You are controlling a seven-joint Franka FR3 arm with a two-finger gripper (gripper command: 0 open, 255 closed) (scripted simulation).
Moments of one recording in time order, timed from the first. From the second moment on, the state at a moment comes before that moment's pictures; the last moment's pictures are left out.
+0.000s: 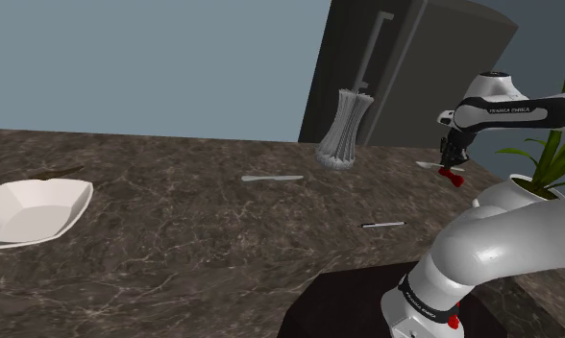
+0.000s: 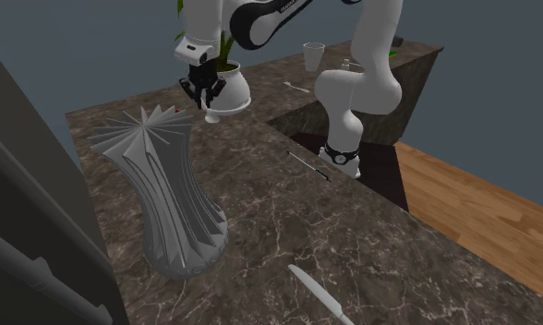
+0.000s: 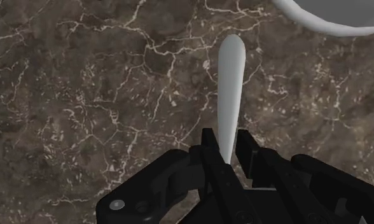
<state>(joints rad) -0.22 -0.61 -0.92 -2.42 -0.77 2.08 -1.48</state>
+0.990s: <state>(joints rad) 0.26 -0.44 -1.65 -1.99 -0.67 2.17 -1.86</state>
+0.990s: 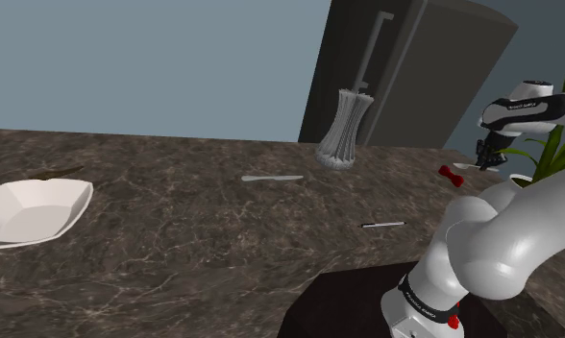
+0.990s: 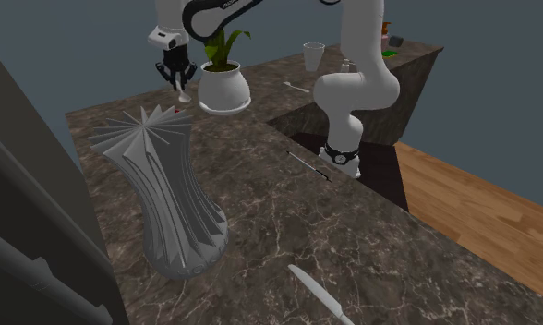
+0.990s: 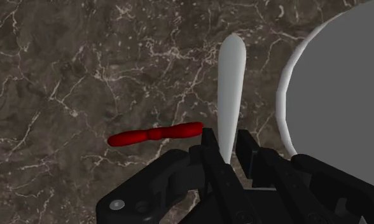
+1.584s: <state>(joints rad) 0.64 -0.68 -1.99 -1.55 -0.79 2.02 -1.98</state>
